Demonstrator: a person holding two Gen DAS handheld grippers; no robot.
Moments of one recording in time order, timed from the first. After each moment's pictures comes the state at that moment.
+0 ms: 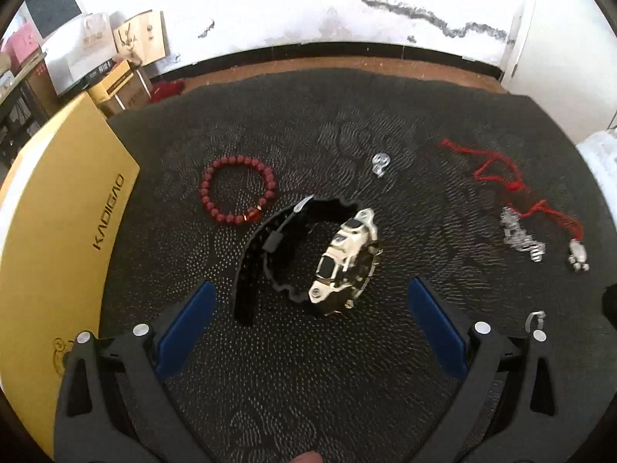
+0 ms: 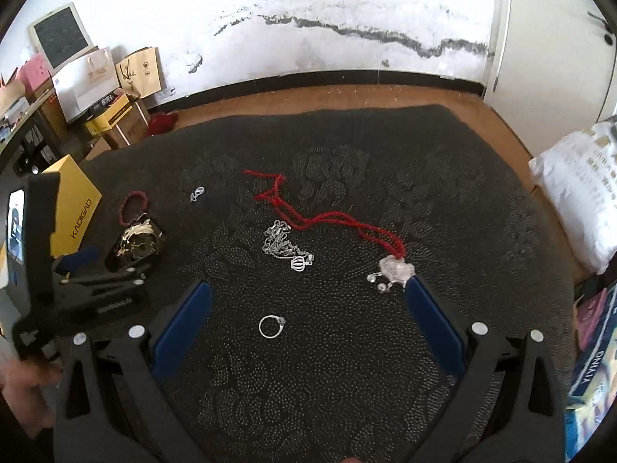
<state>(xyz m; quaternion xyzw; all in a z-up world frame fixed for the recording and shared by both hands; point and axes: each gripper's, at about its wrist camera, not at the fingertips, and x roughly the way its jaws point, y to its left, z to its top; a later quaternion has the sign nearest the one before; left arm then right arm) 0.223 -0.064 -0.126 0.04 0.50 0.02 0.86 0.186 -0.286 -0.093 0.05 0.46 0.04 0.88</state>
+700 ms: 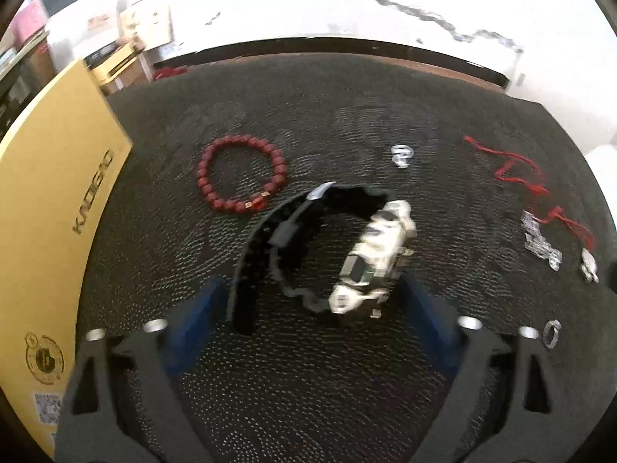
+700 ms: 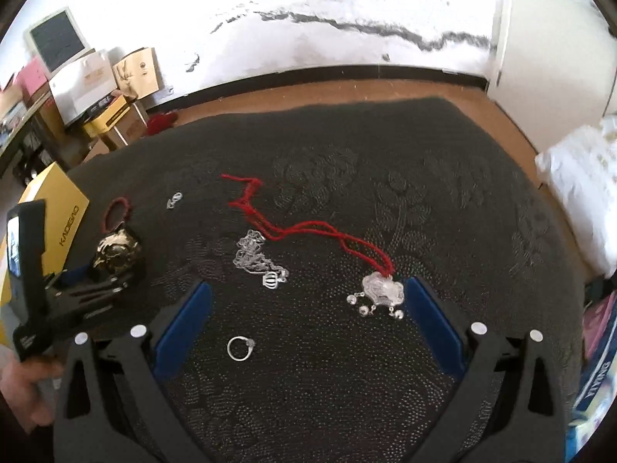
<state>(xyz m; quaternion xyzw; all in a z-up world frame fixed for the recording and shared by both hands) 0.223 -0.057 -0.139 0.02 0.50 0.01 0.86 0.213 -0.309 -0.116 0.06 0.47 0.05 0.88</state>
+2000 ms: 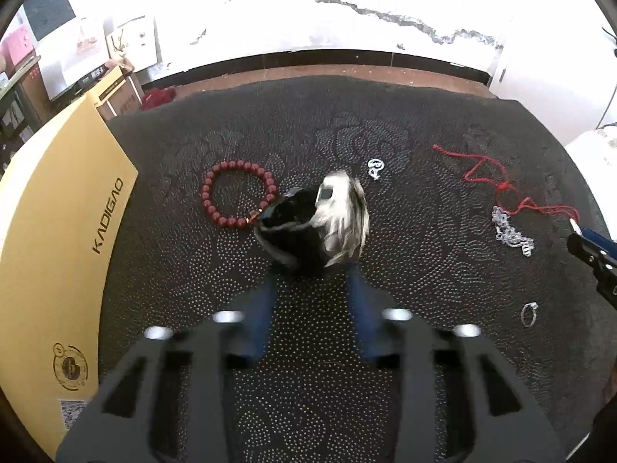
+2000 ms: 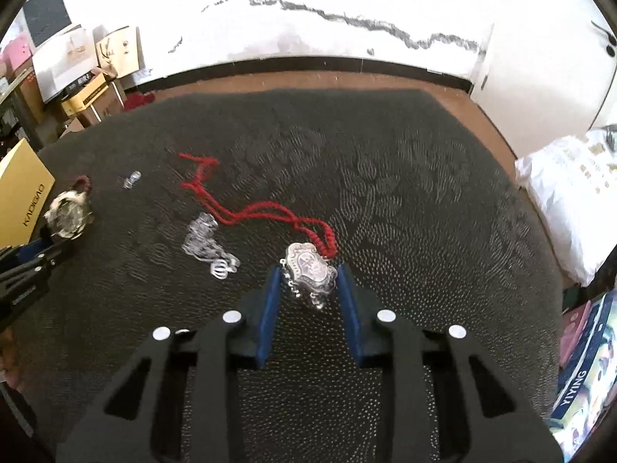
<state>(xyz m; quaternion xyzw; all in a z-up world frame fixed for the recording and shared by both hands) 0.211 -0.057 -0.112 0.03 0.49 -0.01 0.87 0.205 -0.315 -0.122 0.01 0.47 0.01 0.88</state>
